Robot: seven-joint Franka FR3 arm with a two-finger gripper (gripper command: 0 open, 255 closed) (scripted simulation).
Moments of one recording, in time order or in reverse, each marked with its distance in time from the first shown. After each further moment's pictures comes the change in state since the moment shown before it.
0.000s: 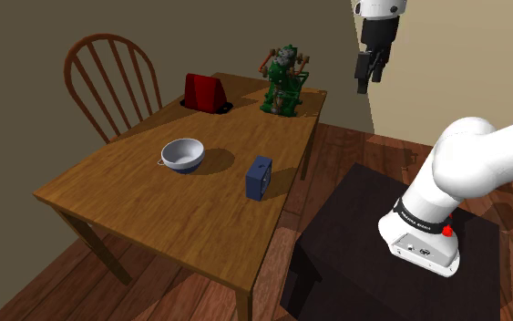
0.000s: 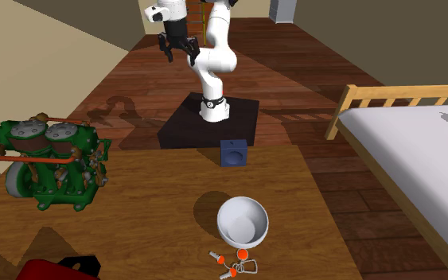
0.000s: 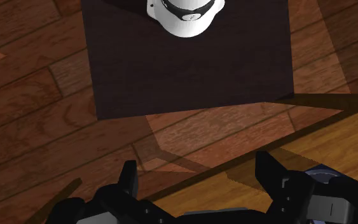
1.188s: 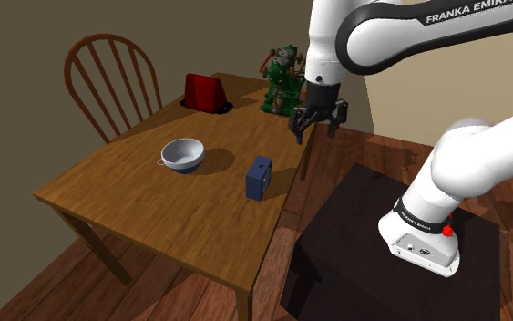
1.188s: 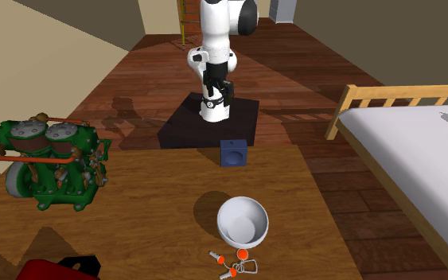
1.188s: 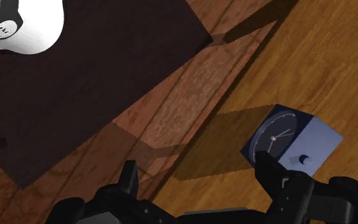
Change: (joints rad) arm -0.038 0.141 0.408 -0.185 0.329 0.430 0.742
